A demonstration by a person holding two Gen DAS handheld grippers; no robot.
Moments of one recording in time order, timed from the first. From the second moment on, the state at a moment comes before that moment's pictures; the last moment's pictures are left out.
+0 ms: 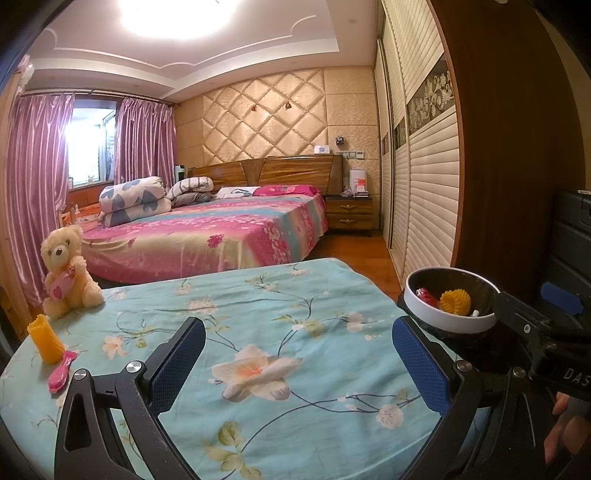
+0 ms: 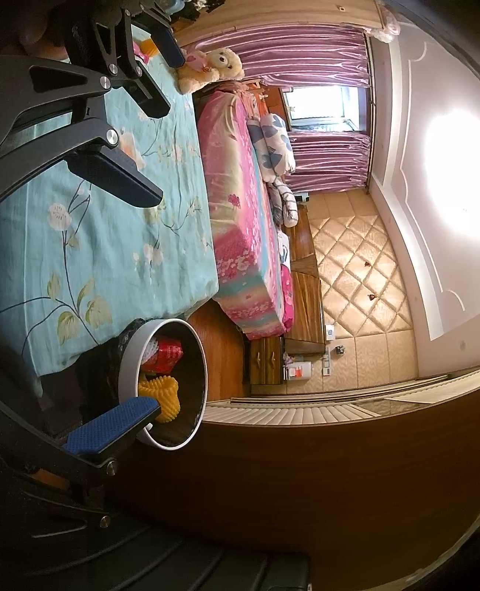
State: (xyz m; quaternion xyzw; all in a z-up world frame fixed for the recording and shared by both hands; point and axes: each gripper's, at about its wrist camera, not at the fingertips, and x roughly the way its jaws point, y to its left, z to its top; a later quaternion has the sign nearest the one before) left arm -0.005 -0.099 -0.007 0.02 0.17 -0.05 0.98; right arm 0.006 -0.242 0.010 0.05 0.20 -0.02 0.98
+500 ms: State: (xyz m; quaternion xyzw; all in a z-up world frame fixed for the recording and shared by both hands) left arm -0.004 -0.096 -0.008 0.02 0.17 -0.05 0.98; right arm 0.004 -0.242 0.013 0.05 0.19 -0.02 0.98
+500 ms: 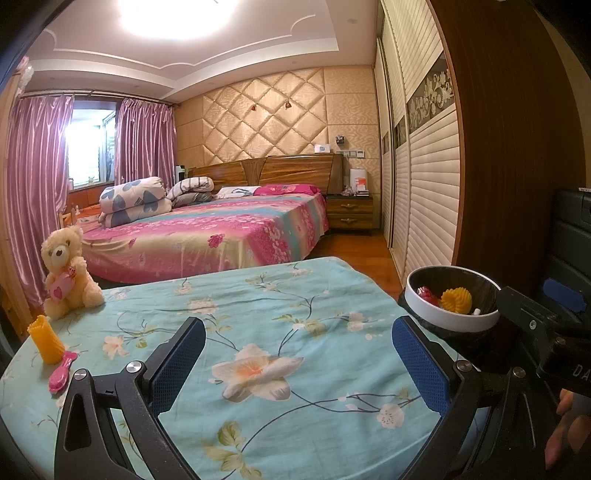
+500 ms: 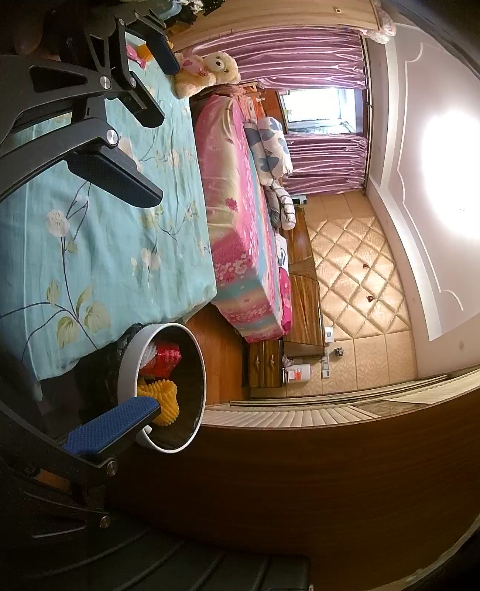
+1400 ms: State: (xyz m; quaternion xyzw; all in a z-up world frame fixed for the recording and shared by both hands) left arm 0.002 -0.093 -0.012 0.02 0.17 -0.05 0.98; right arm 0.001 -0.235 0.016 0.05 0.20 -0.01 0.98
